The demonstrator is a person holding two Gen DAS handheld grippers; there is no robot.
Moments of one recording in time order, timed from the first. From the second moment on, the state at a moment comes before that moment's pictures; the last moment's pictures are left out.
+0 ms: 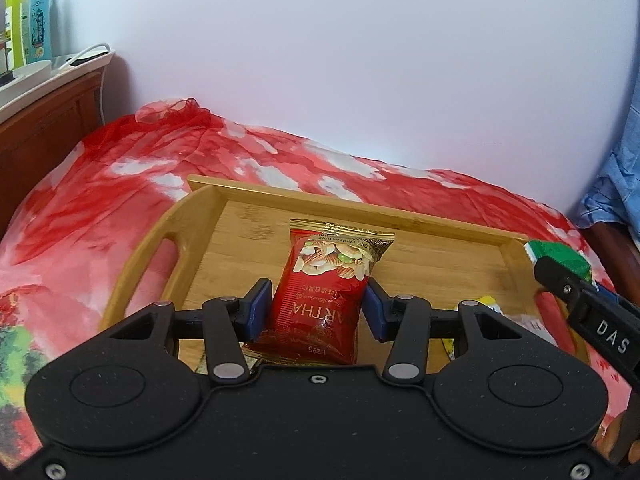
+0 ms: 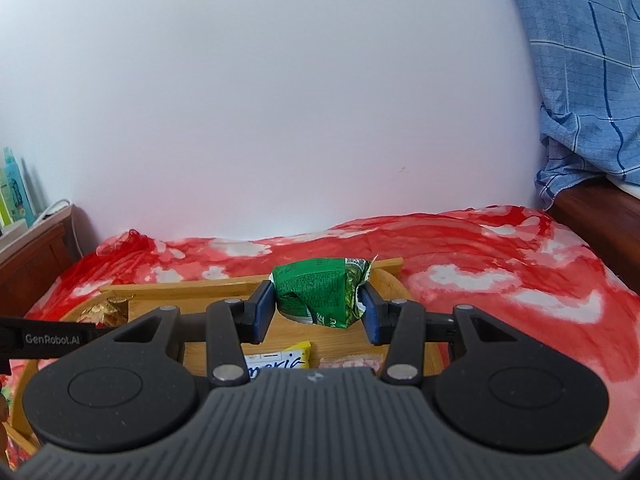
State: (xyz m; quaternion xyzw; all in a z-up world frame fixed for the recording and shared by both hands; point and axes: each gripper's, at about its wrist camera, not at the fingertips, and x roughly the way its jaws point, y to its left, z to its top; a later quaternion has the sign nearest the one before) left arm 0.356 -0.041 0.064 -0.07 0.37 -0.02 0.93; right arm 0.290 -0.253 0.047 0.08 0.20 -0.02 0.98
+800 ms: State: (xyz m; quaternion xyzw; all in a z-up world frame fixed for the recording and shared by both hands) left arm 0.386 -0.061 0.053 -0.05 0.38 -0.01 0.92; right arm 0.312 -0.251 0.028 0.08 0.24 -0.01 0.97
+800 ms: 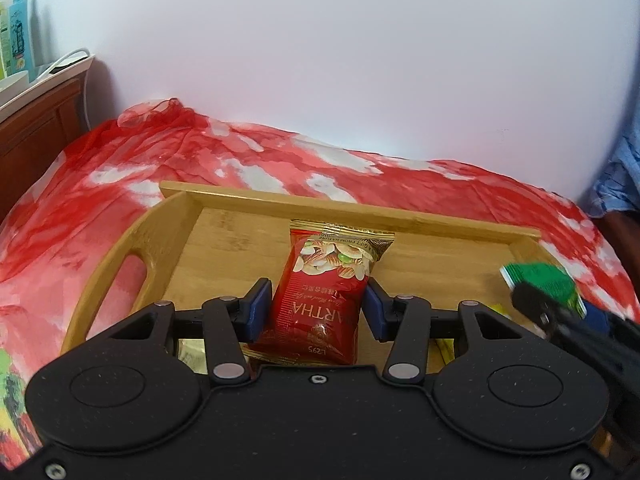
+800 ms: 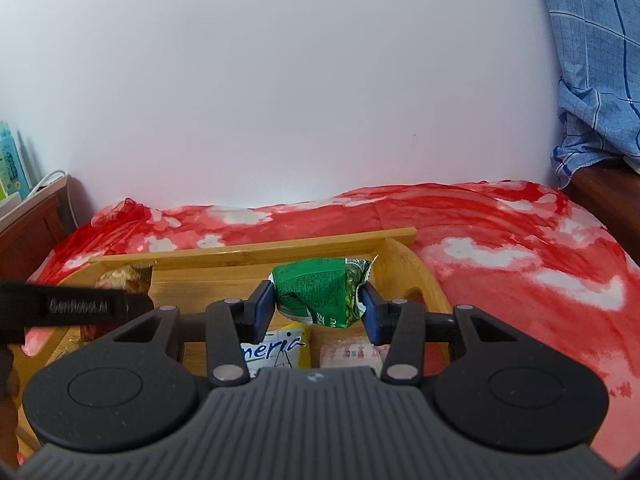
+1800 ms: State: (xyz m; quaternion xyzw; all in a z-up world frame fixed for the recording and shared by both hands) left arm 0.400 -0.063 0.038 -0.02 0.40 0.00 0.92; right arm 0.320 -0.258 0.023 0.09 0.26 -0.01 0.96
